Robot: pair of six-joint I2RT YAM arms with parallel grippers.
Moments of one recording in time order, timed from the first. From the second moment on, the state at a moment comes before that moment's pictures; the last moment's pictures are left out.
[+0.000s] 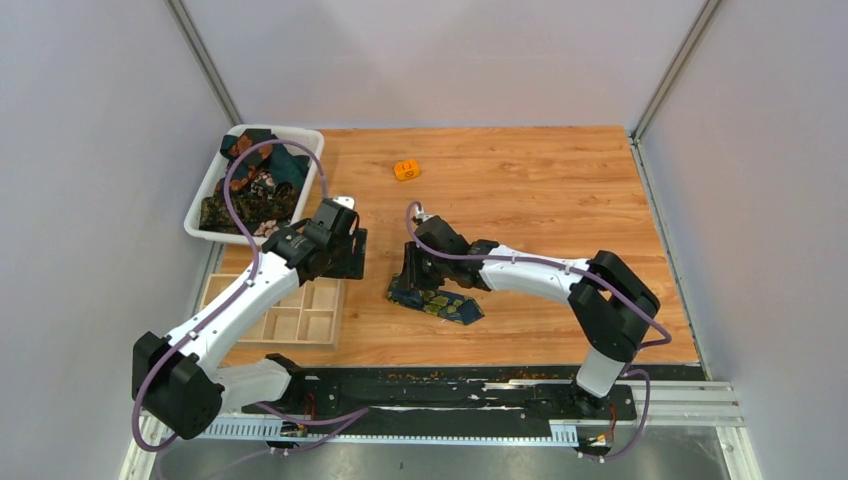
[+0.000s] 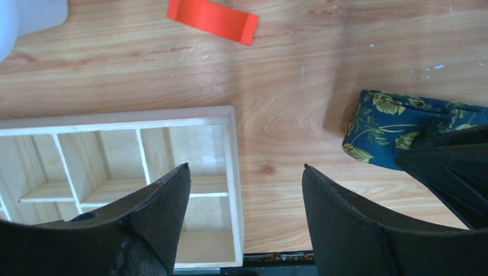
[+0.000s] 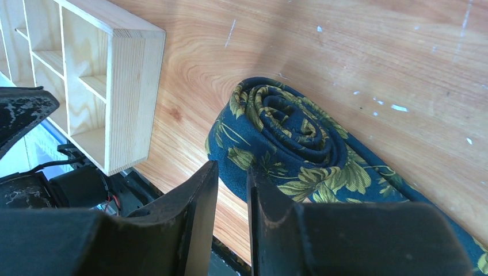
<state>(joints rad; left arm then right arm) -0.53 1.17 0.98 -0.86 -0.28 -0.39 0.91 1.74 1.11 -0.18 -0.13 0.77</state>
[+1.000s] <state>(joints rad) -0.52 1.35 0.87 -0.49 0.27 -0.36 0.86 1.58 0.89 -0.11 -0.11 0.77</state>
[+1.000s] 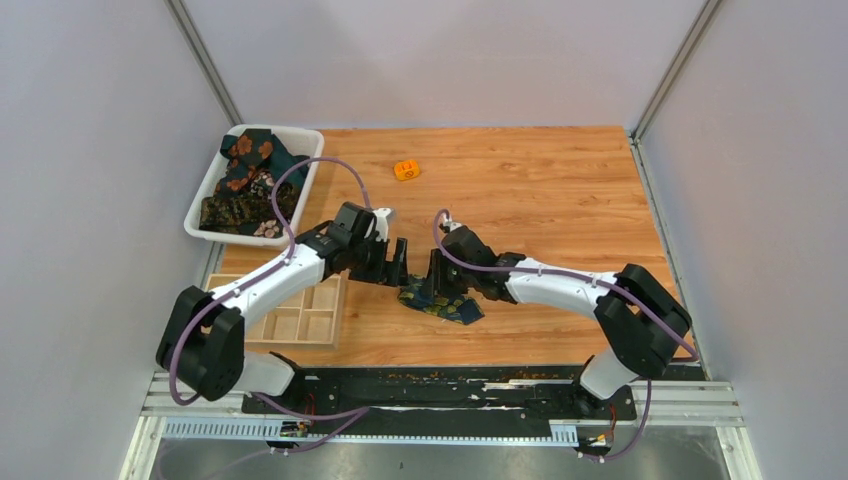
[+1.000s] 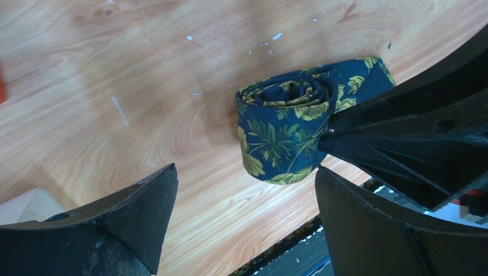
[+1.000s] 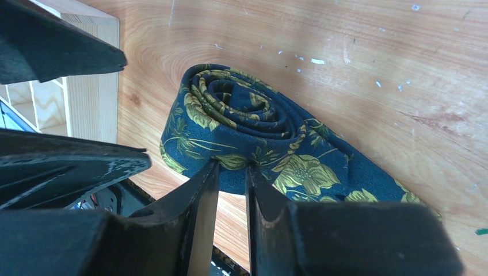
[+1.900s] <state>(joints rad) -0.62 1.54 0.87 -0.34 0.33 -0.44 0.83 1.53 0.82 -0.13 -0.08 0.77</state>
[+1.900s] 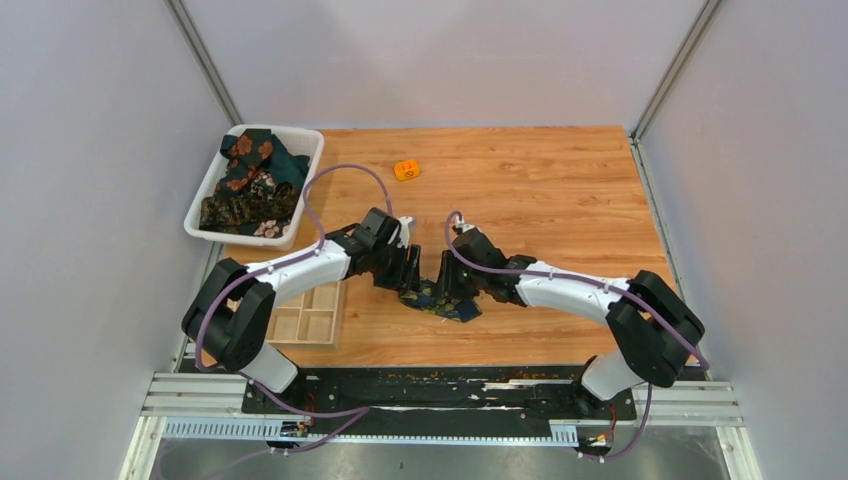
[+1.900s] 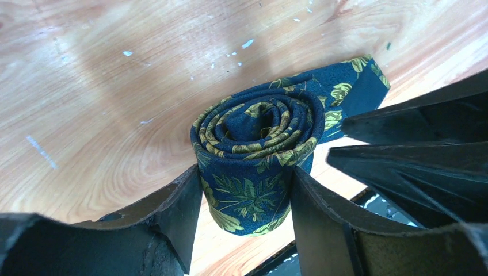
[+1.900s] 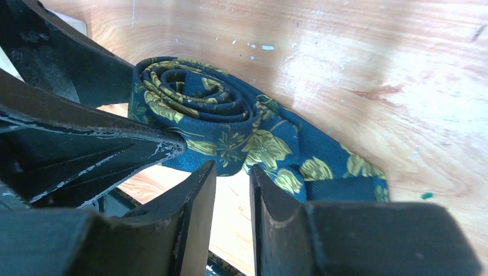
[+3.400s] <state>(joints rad) -0.92 1.87 1.44 -0.98 -0.43 -0.54 0.73 1.26 0.77 -0.29 0.03 0.73</state>
